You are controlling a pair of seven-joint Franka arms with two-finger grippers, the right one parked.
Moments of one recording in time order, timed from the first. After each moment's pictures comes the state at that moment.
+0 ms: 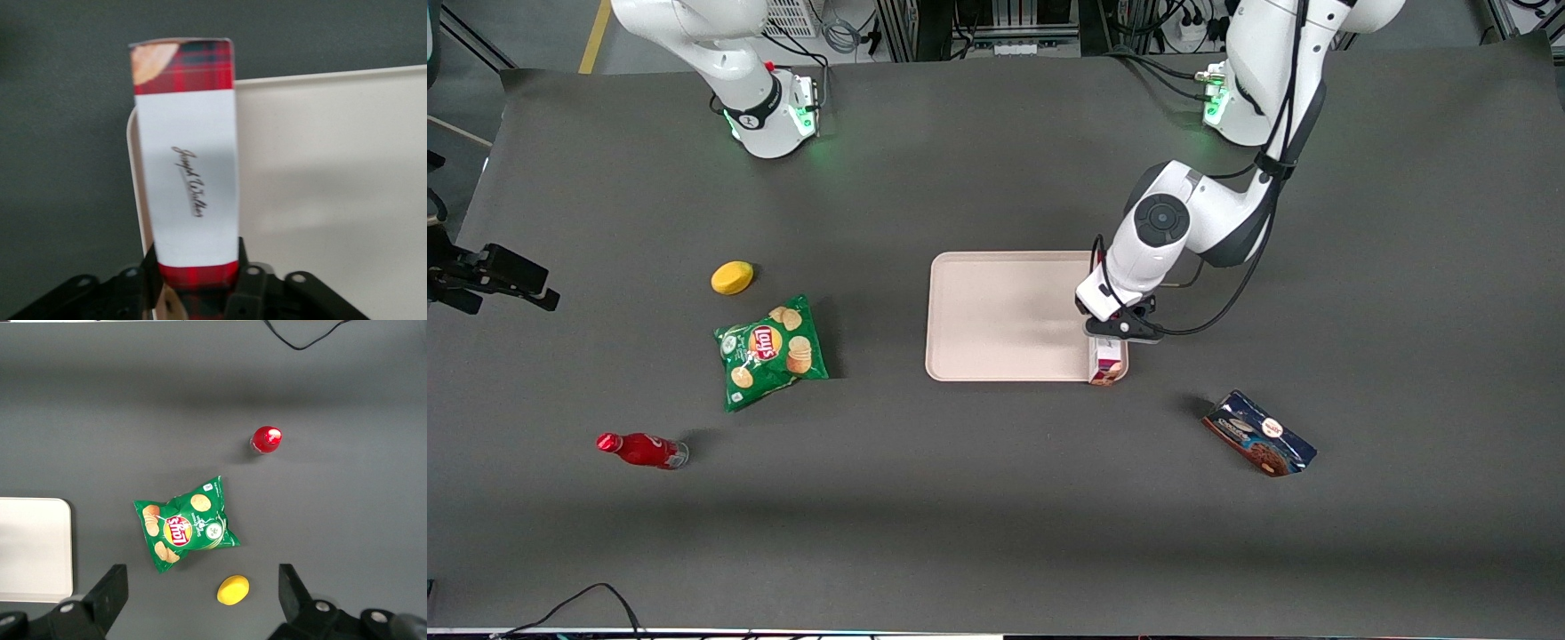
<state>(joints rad) -0.47 0.39 -0.14 -2.13 -0.03 2.57 -0.48</state>
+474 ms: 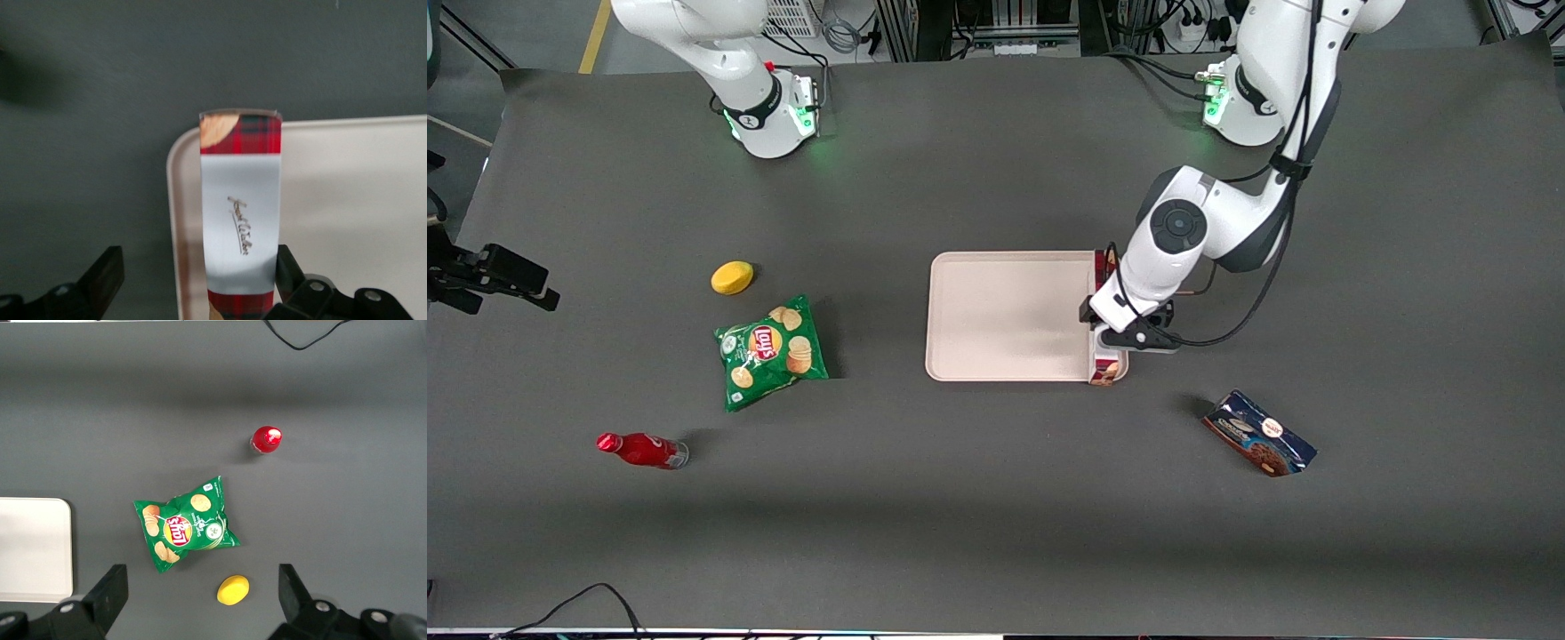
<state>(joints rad) -0.47 0.38 -0.08 -2.09 -0.03 2.53 -0.48</state>
